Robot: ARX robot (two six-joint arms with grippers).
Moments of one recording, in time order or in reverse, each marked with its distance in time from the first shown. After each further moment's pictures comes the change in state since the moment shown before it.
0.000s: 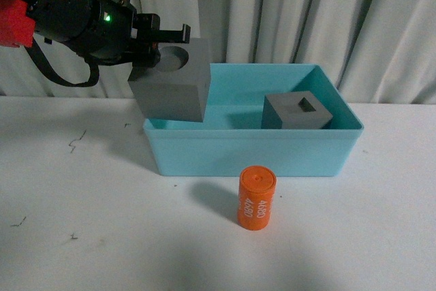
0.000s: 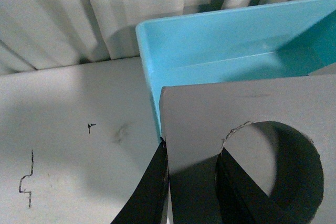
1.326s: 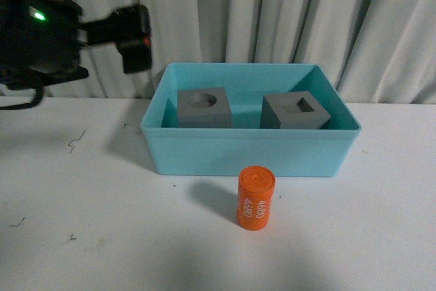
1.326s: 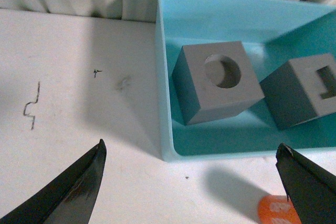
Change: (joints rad) left arm 0.035 -0.239 -0.243 -0.027 0.036 -0.178; right arm 0.000 0.000 0.000 0.000 0.000 0.000
